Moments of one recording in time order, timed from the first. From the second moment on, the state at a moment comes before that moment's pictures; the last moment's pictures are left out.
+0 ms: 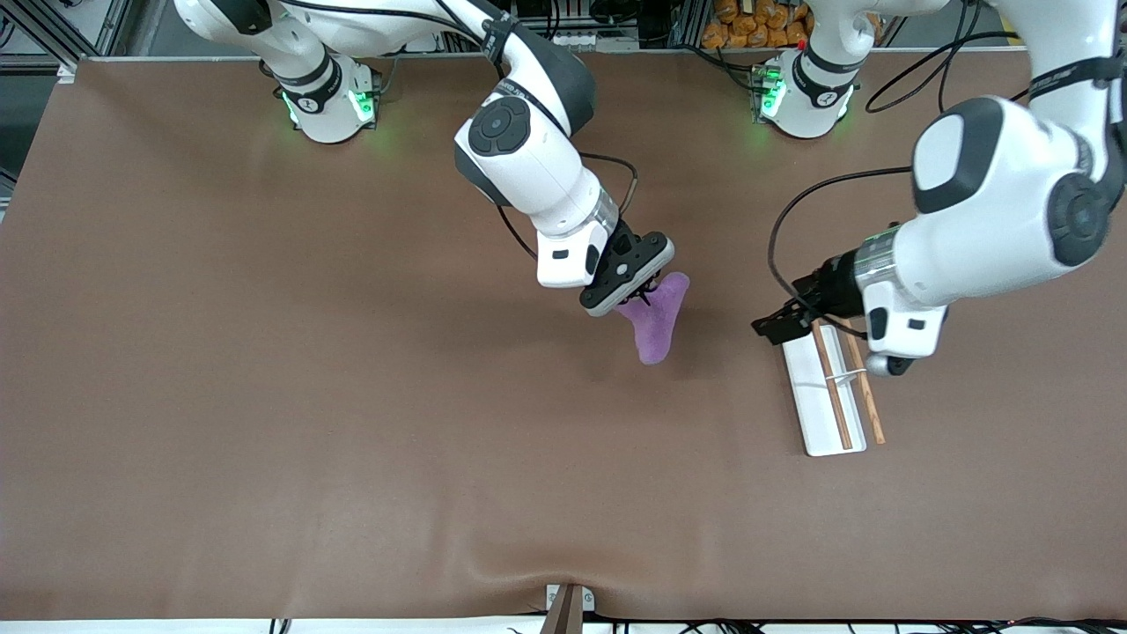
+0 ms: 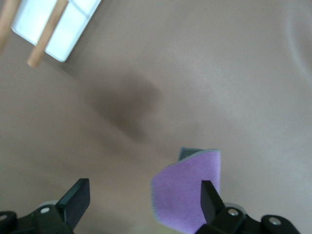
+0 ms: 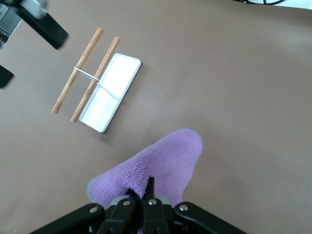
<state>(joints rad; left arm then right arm) -0.17 0.30 -0.13 -1.55 -0.36 1.80 -0.98 0.66 0.65 0.20 -1.25 0.16 2.38 0.17</state>
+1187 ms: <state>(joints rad) -0.23 0.25 -0.18 -1.87 -0.52 2.09 -1.18 0.66 0.65 0.20 -1.25 0.16 2.38 0.19</state>
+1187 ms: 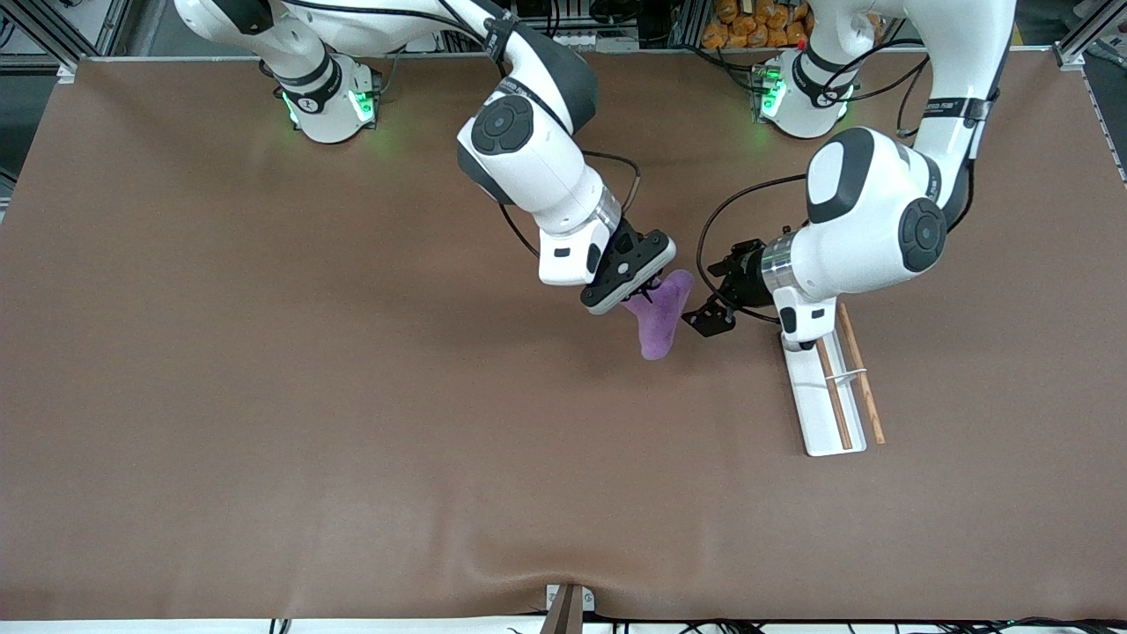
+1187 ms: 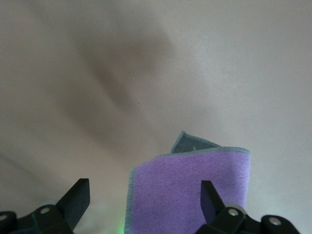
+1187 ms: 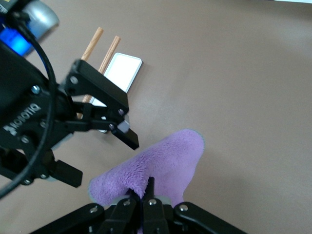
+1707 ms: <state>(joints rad) -0.23 0.25 -0.18 -1.90 -0.62 2.14 -1.18 0.66 0.65 0.20 -1.25 0.16 2.38 0.19</state>
